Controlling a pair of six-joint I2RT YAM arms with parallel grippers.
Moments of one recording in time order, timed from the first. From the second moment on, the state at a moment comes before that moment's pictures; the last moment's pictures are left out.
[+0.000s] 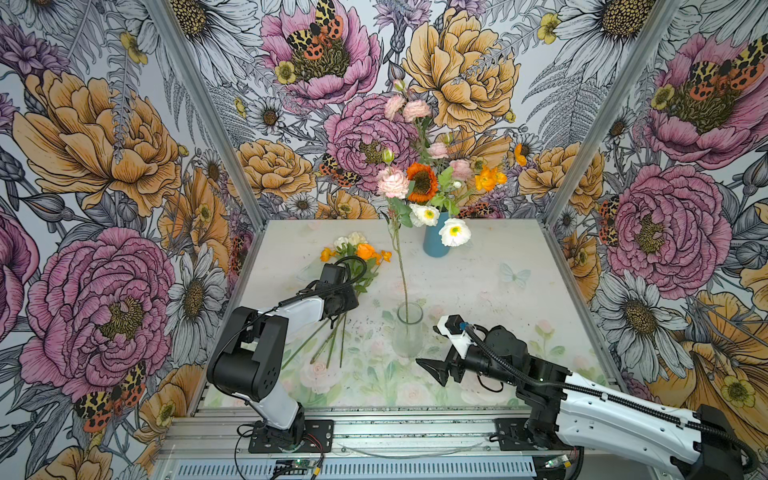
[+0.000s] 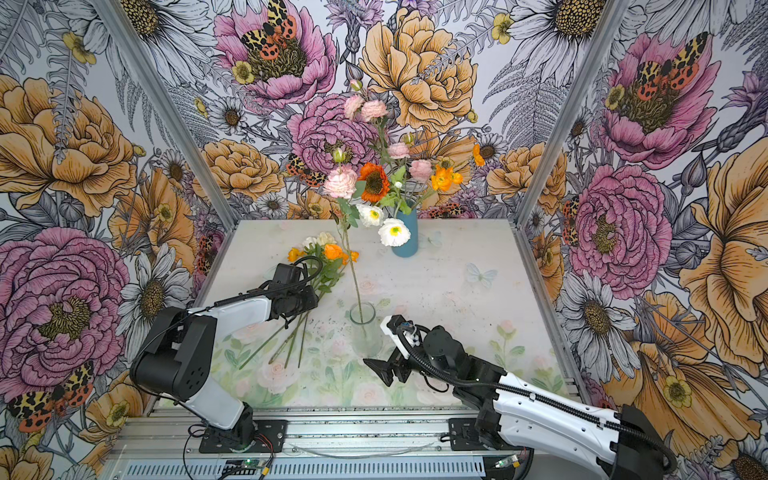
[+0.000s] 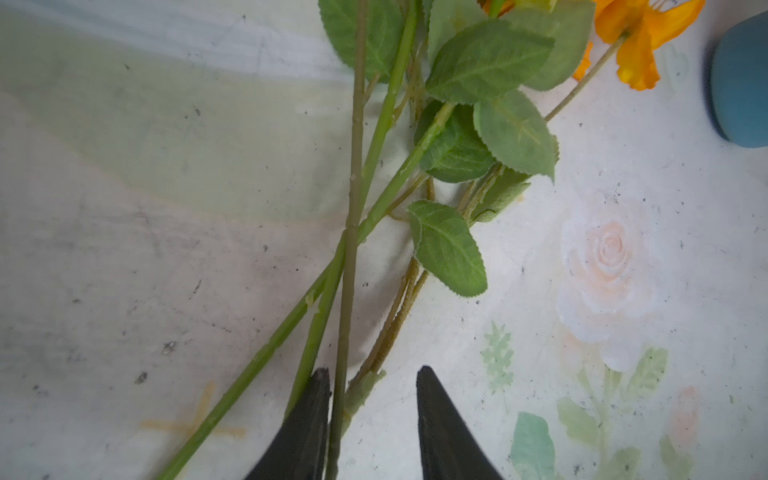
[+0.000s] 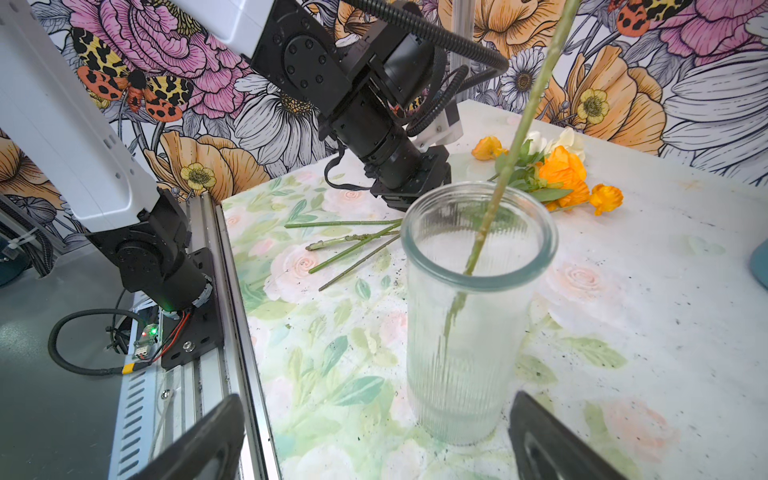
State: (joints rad) left arm -0.29 1.63 0.84 -0.17 0.05 -0.60; right arm 1.00 0.78 0.42 0.04 -0.11 0.12
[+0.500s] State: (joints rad) left arm -0.28 1.66 0.87 -0.17 0.05 -0.57; right arm 1.00 0.78 0.42 0.03 -0.12 0.12
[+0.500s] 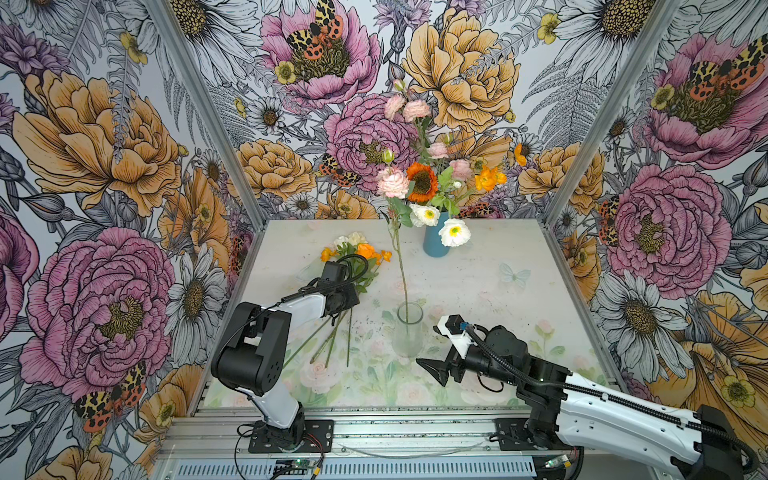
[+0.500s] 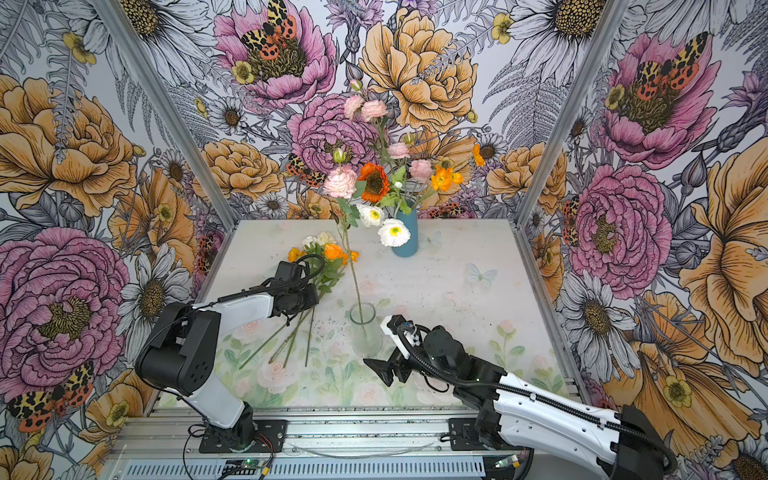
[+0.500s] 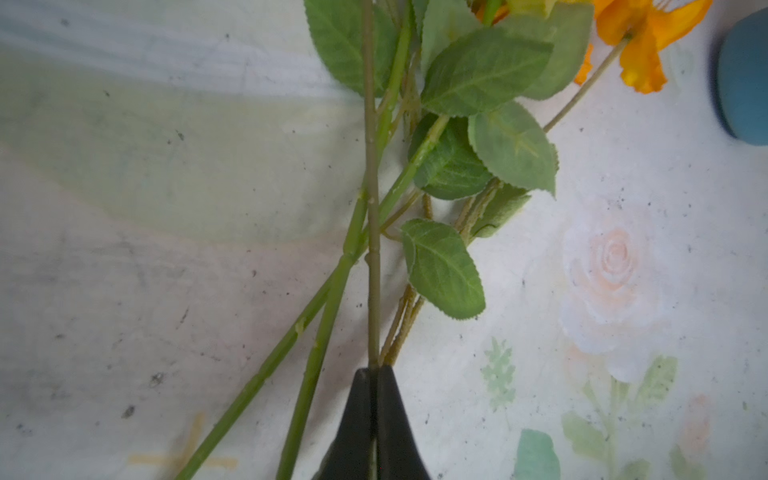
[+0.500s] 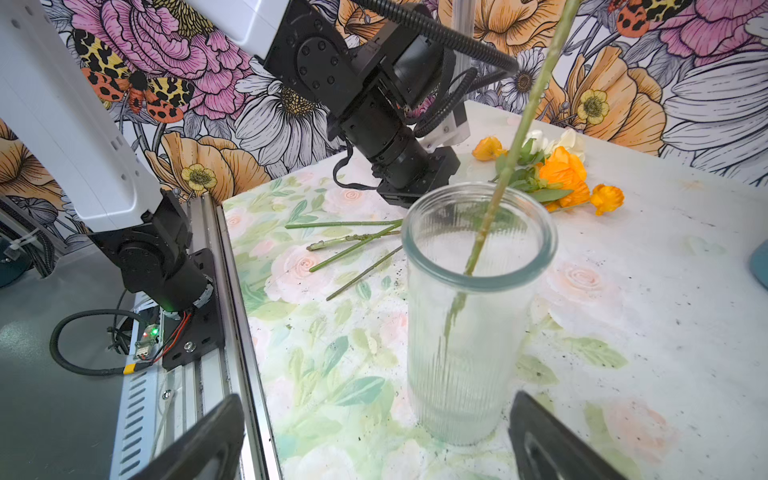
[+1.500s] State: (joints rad) left arm -0.71 0.58 0.66 0.30 -0.03 -0.38; right arm 0.99 0.68 0.42 -0.04 -0.06 0.11
